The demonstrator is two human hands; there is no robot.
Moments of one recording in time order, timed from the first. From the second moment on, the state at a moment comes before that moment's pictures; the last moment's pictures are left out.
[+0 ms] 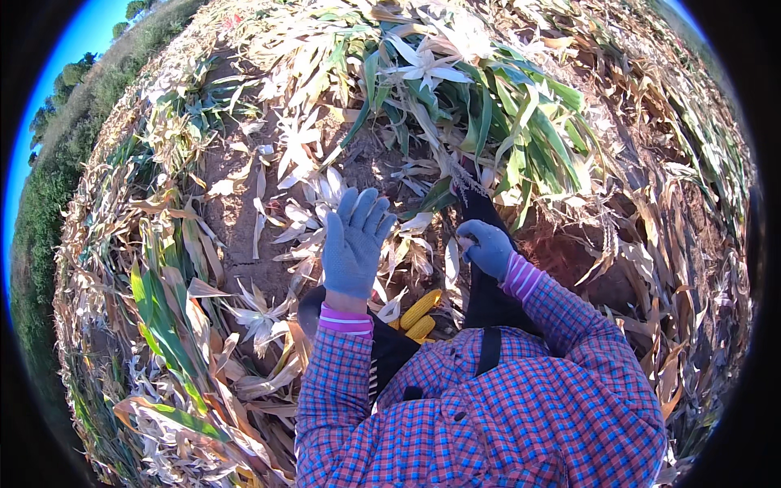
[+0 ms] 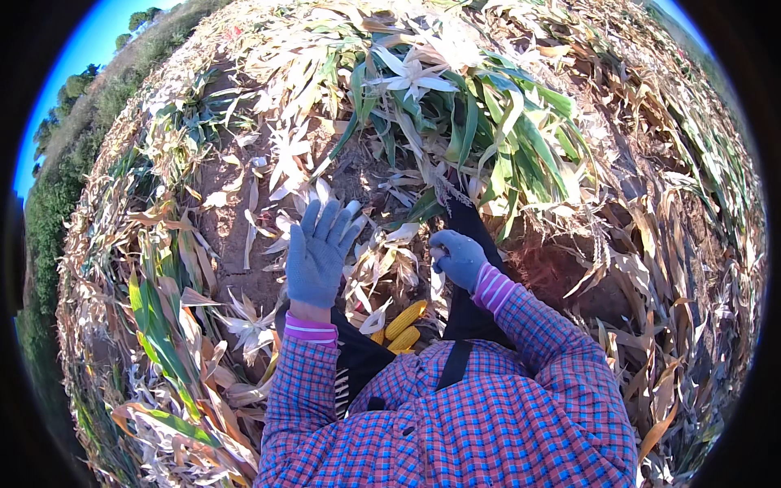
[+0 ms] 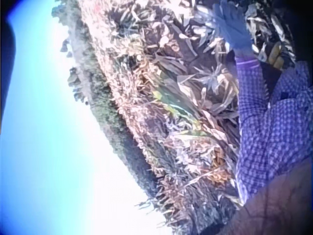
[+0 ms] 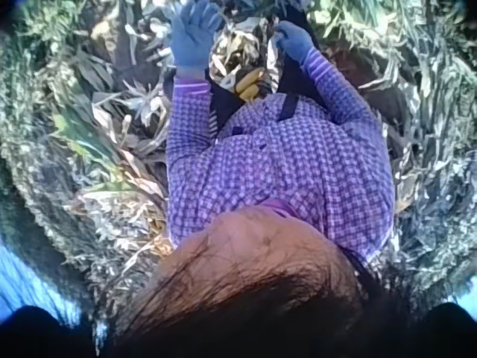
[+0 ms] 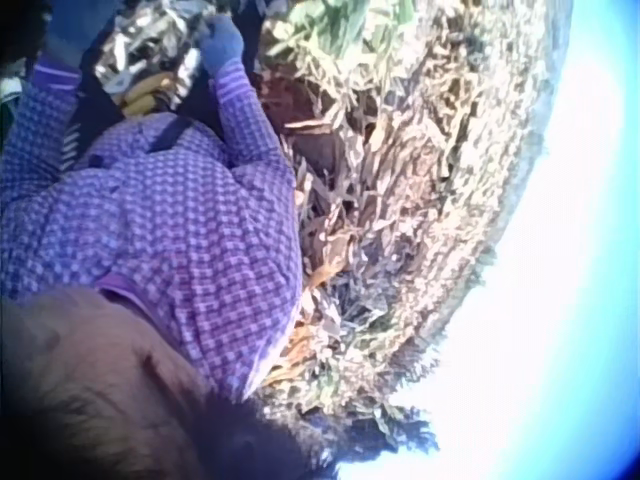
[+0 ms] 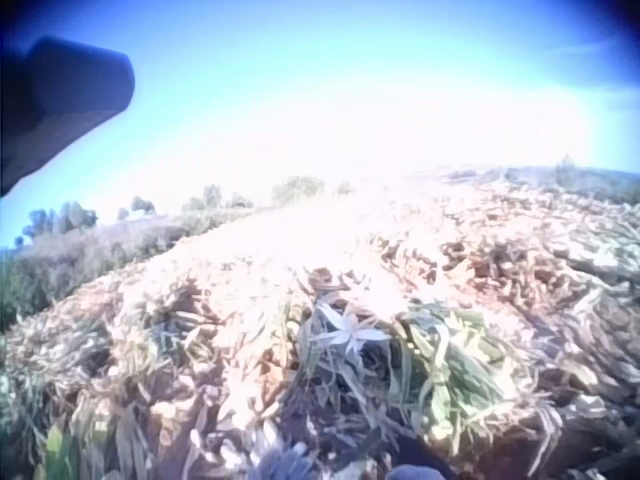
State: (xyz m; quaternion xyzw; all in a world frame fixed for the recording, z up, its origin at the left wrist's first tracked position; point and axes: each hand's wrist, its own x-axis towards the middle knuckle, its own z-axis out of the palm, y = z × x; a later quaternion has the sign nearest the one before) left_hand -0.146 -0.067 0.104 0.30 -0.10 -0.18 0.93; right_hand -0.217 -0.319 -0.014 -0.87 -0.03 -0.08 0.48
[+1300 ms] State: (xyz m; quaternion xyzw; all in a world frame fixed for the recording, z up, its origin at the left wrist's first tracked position) left_hand -0.172 -0.086 0.119 0.94 -0.27 0.13 0.18; right_hand -0.215 -0.276 0.126 -0.76 -0.07 -0.16 0.62
